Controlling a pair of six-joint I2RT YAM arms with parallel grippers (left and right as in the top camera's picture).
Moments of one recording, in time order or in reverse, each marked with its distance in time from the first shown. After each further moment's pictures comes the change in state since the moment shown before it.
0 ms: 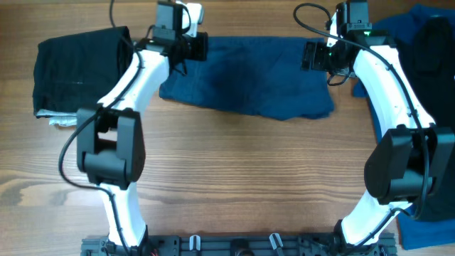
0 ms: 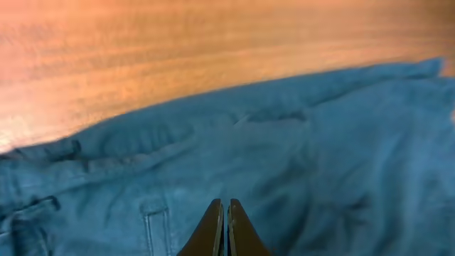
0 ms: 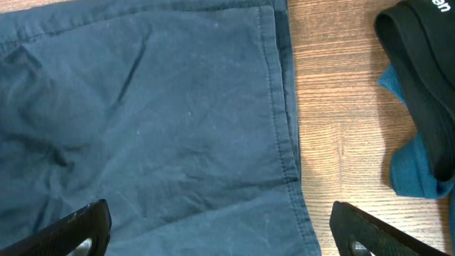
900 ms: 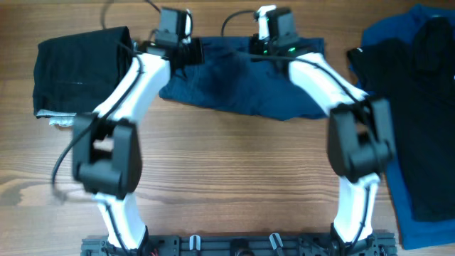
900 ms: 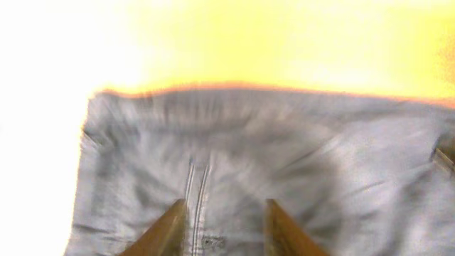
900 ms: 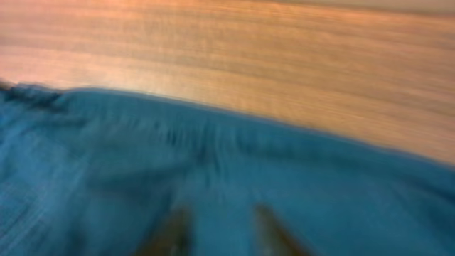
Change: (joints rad) left arm -0.017 -0.151 -0.027 -0.123 -0.204 -0.199; right arm 0.257 0.172 -0.004 0.545 -0.030 -0.059
